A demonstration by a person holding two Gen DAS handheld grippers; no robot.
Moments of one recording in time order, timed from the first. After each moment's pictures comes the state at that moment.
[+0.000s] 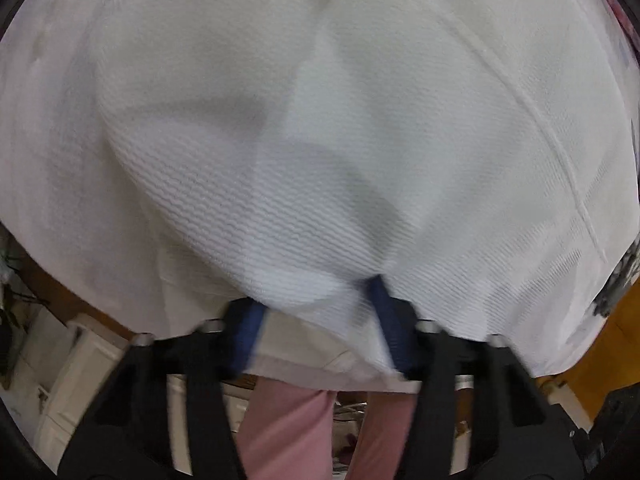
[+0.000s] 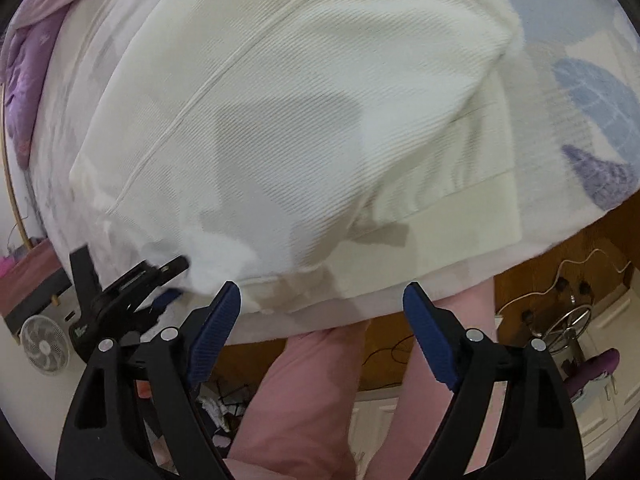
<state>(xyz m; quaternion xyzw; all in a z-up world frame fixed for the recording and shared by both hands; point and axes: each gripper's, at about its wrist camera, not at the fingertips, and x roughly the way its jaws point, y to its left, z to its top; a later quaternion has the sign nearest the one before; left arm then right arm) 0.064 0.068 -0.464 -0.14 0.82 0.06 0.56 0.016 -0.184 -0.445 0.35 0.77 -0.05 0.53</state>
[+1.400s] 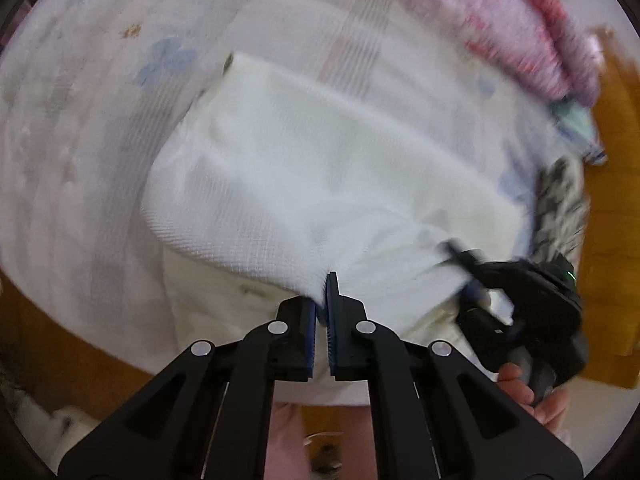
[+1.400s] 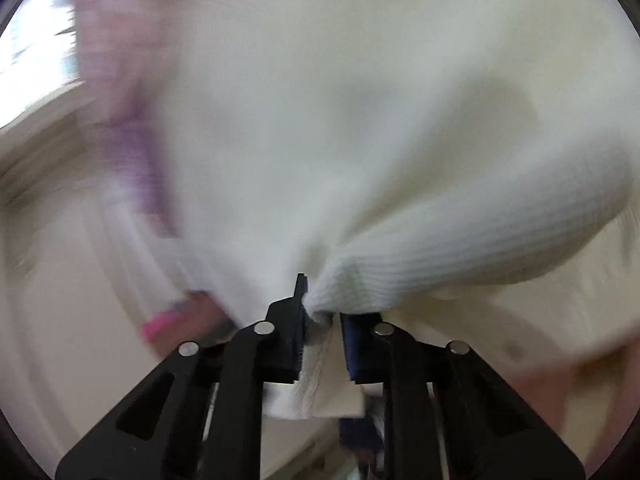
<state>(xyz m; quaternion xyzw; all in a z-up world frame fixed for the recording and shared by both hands) 0.101 0.077 -0.320 -0.18 0.68 -0.04 0.71 0.109 -0.133 -0.445 0.62 0.52 0.10 0.58</state>
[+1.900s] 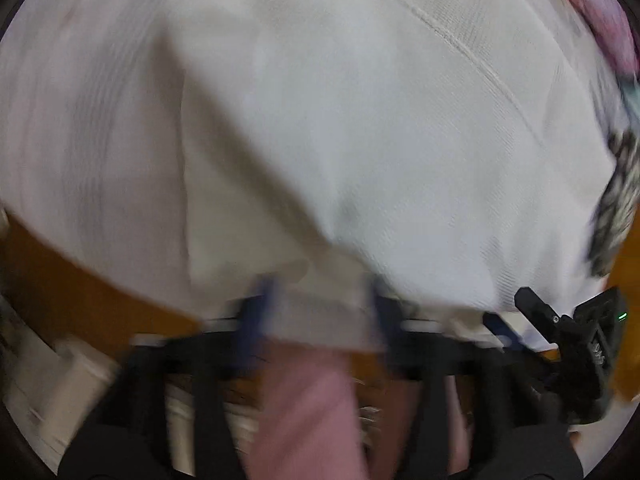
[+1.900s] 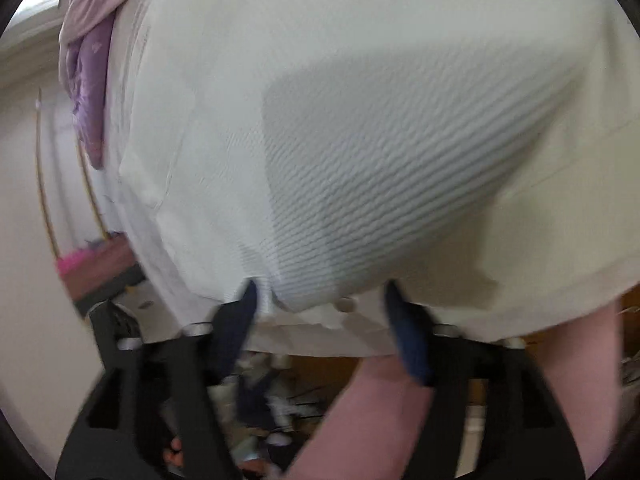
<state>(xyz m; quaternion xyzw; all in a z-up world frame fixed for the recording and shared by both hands) 0.013 0.083 -0.460 -0.21 0.78 0.01 0.59 0.018 -0.108 -0.516 0.47 0.69 0.03 0.55</state>
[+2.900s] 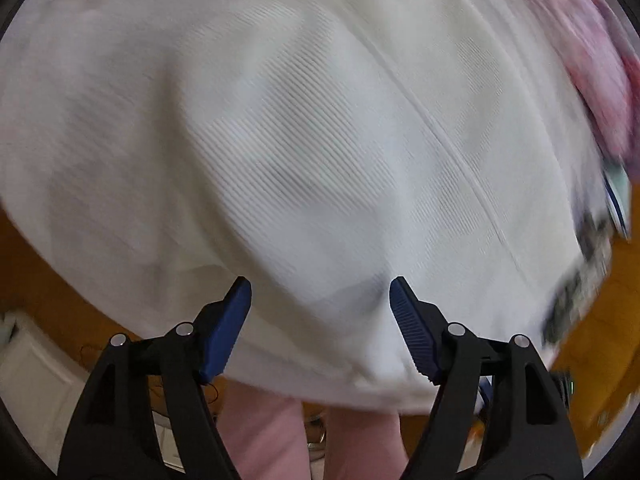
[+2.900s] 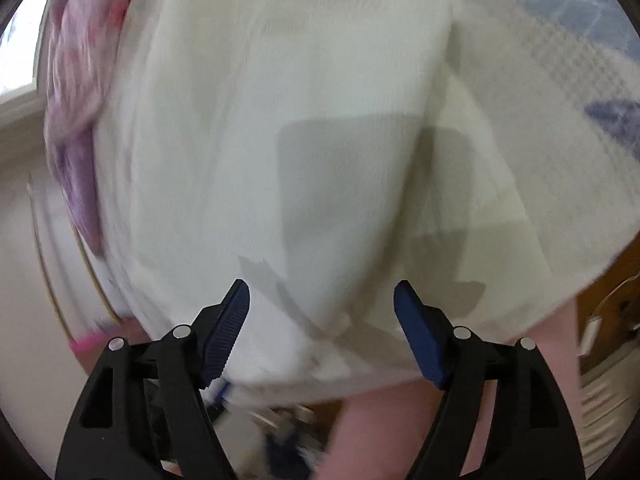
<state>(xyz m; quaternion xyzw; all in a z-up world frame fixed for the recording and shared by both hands) 0.020 0.149 -0.484 -0.28 0.73 0.09 0.62 0.021 -0.201 -0.519 0.55 0.61 -0.09 0.56</state>
